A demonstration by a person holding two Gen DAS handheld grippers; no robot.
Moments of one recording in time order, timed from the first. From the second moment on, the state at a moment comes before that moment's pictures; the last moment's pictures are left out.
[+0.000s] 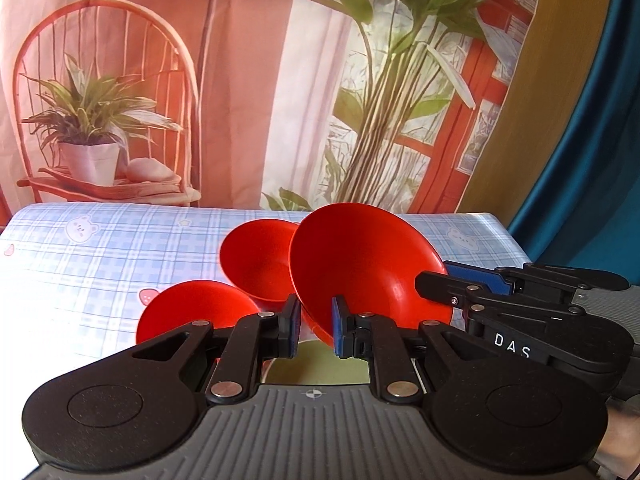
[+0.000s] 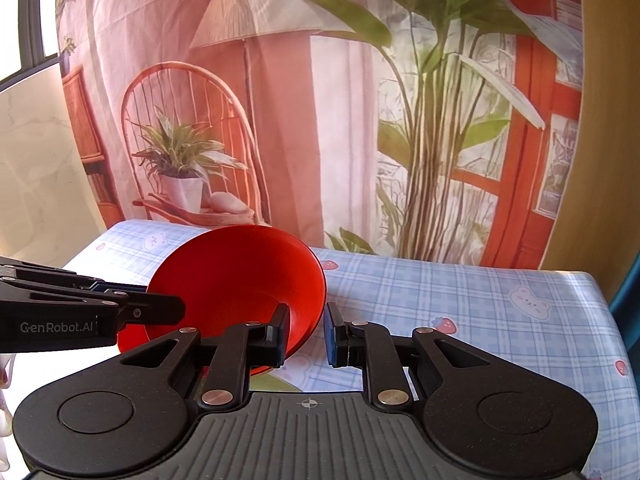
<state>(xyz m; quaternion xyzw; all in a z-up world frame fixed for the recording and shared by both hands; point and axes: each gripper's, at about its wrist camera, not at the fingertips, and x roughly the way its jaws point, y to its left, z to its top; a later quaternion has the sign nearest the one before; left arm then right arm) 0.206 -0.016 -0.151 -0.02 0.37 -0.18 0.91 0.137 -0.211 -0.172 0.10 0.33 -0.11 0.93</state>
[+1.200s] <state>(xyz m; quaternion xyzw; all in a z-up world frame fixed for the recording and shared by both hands) 0.232 0.080 -0.193 -0.08 0.39 -0.13 0.91 0.232 -0.126 -0.222 0.04 0.40 -0.06 0.91</state>
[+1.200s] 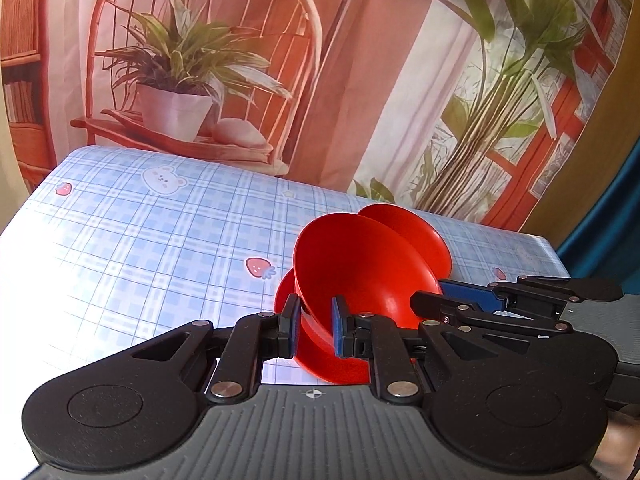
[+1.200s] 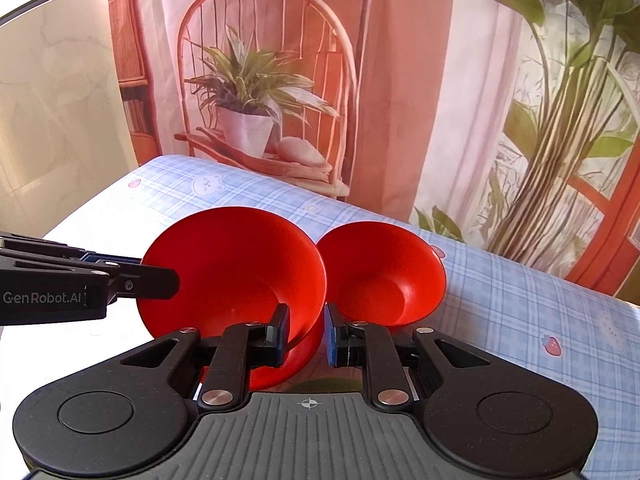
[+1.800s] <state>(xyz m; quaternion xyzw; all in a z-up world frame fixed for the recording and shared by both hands) 0.239 0.074 -0.209 -0.05 0.41 -0.13 0.90 0.236 -0.129 -0.236 0.04 0.41 -0.05 0.91</state>
